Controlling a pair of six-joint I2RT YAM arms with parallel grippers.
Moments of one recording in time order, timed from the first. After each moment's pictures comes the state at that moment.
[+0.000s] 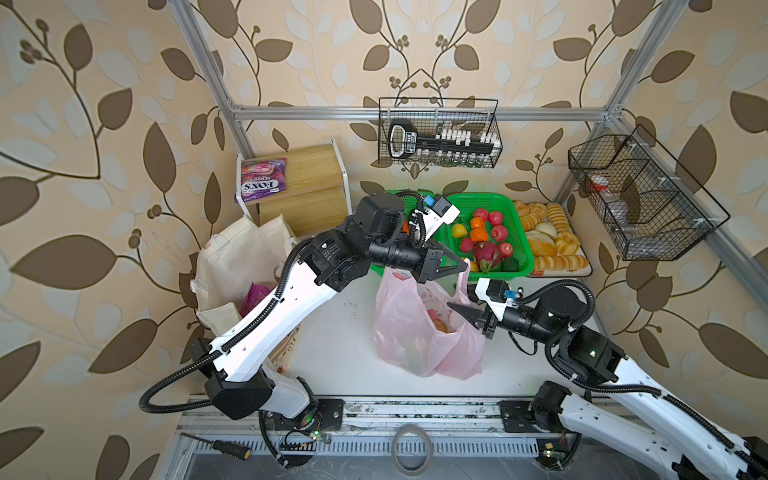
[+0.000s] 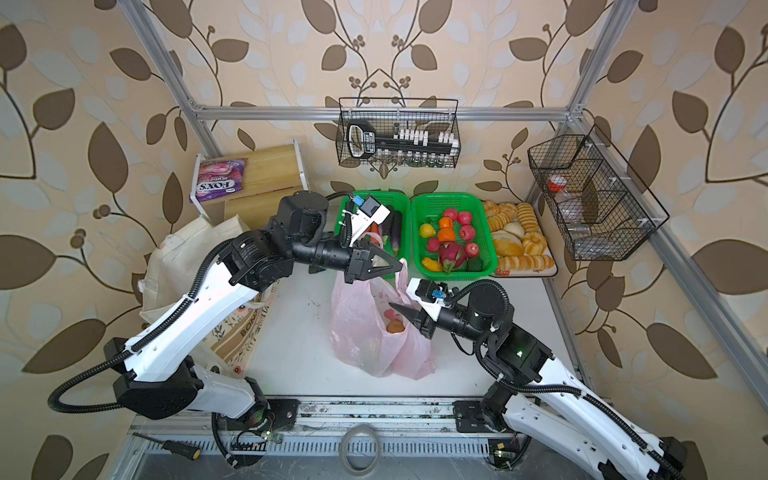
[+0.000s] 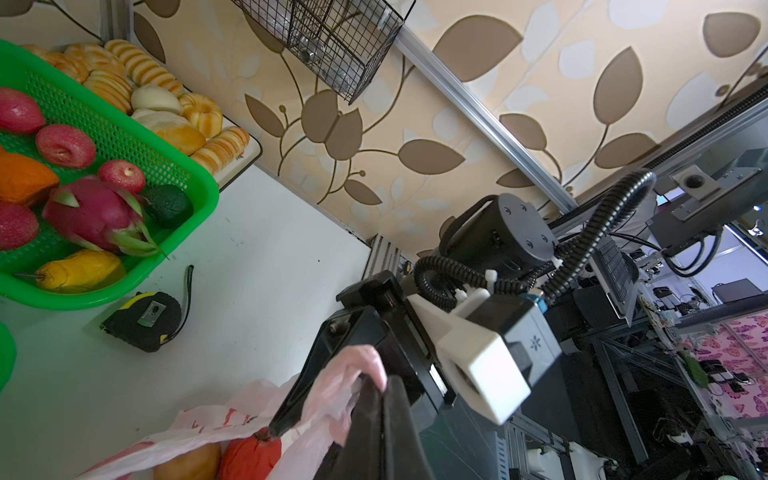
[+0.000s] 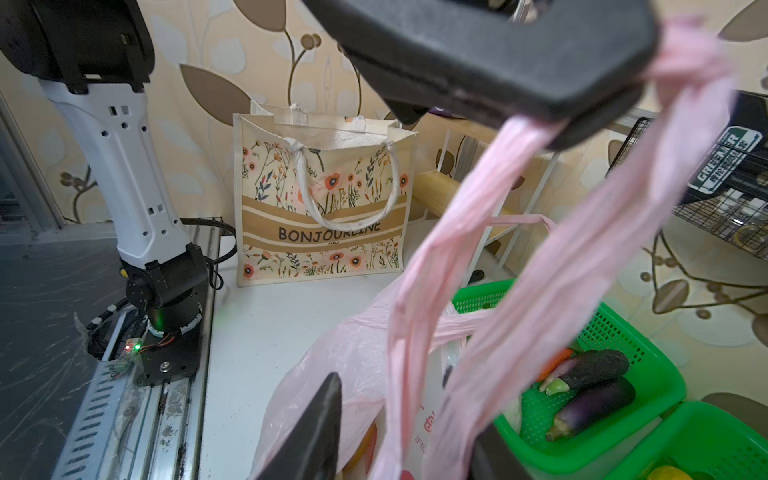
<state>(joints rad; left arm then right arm) -0.81 1.43 1.79 -0.75 0.70 -0.38 0.76 0.70 0.77 -0.16 -0.30 -0.23</state>
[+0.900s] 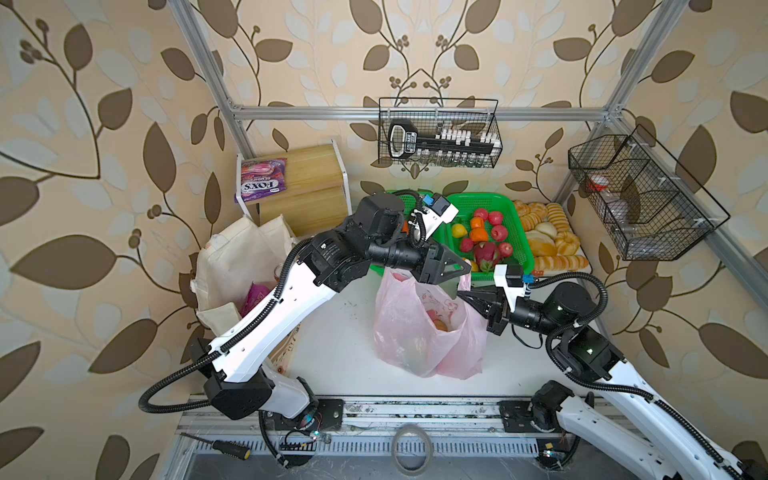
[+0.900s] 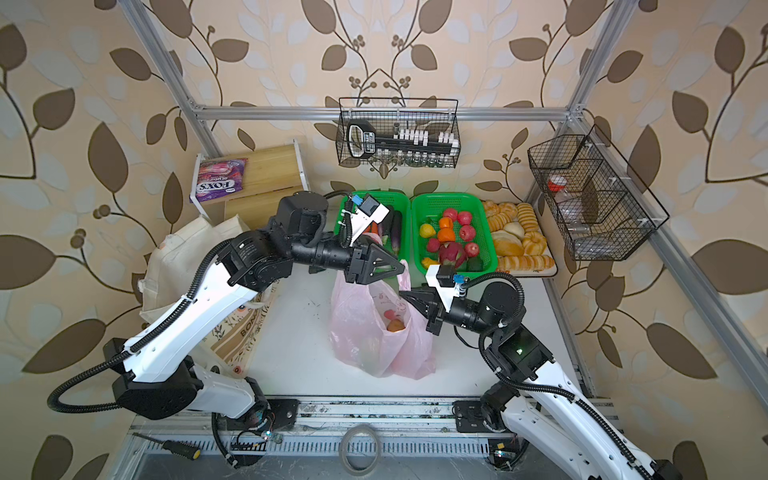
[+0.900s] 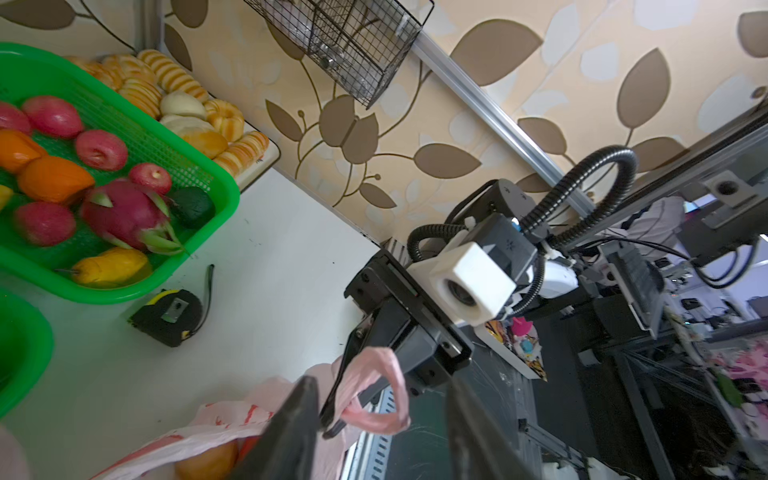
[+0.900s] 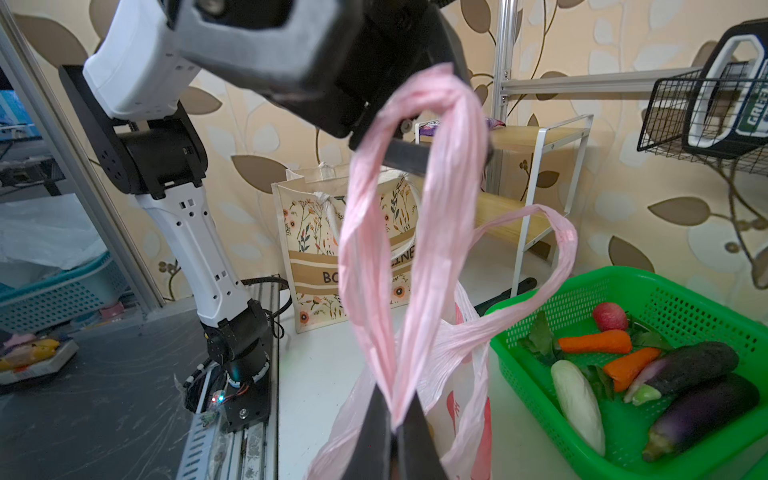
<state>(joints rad) -0.81 1.42 1.78 -0.76 0.62 -0.36 0.57 0.68 0.70 -0.01 -0.56 0.08</state>
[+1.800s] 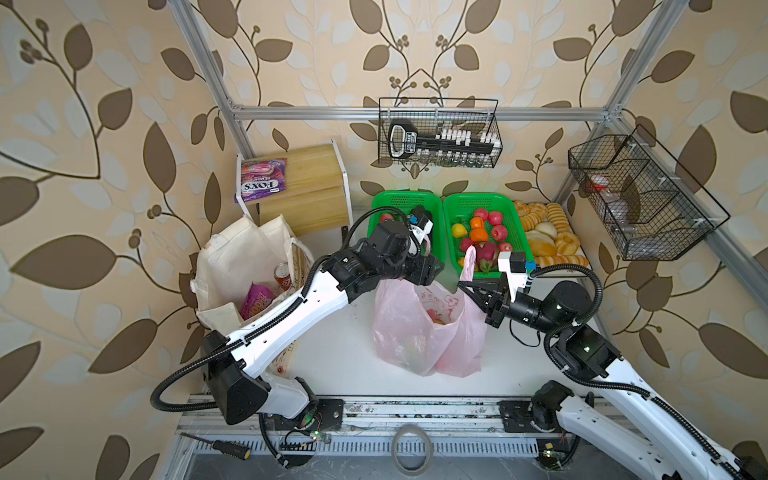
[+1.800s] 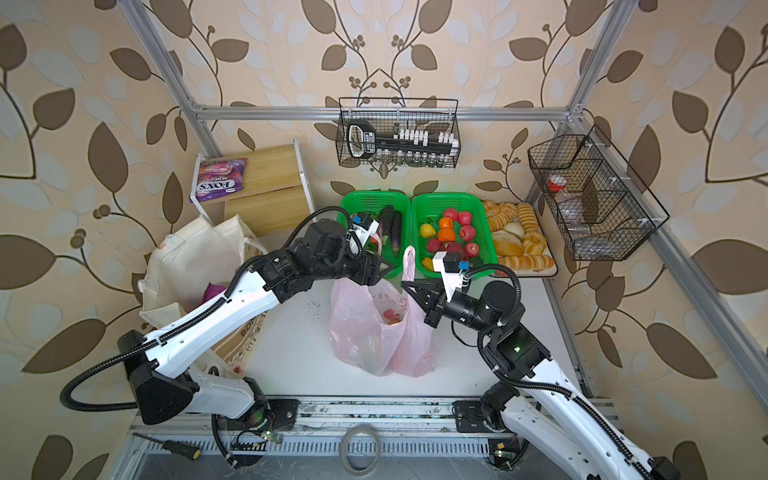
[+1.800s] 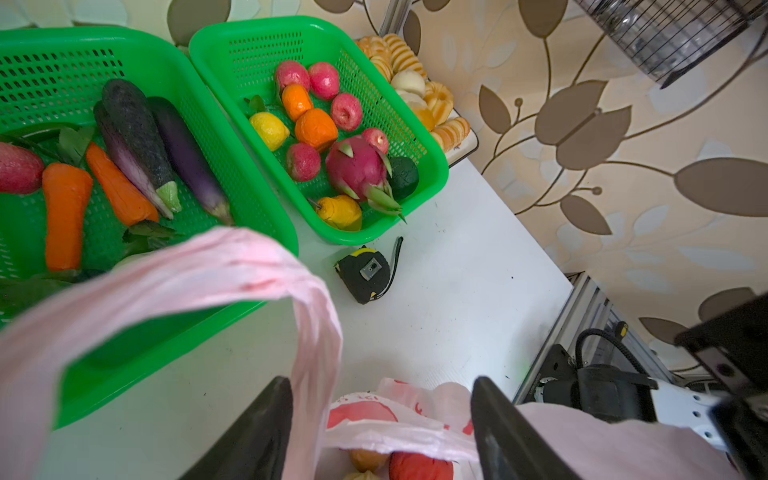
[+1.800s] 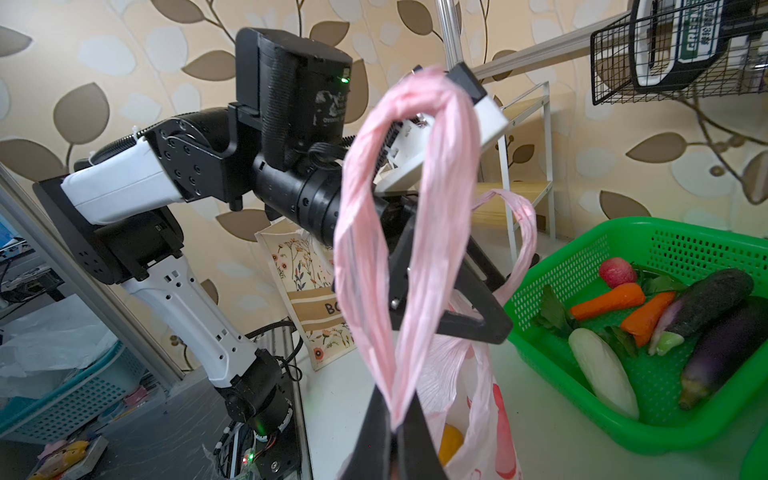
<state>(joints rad) -0.76 1.41 1.42 -0.58 0.17 -0.34 0.56 0.70 0.70 0.04 -0.48 0.31</state>
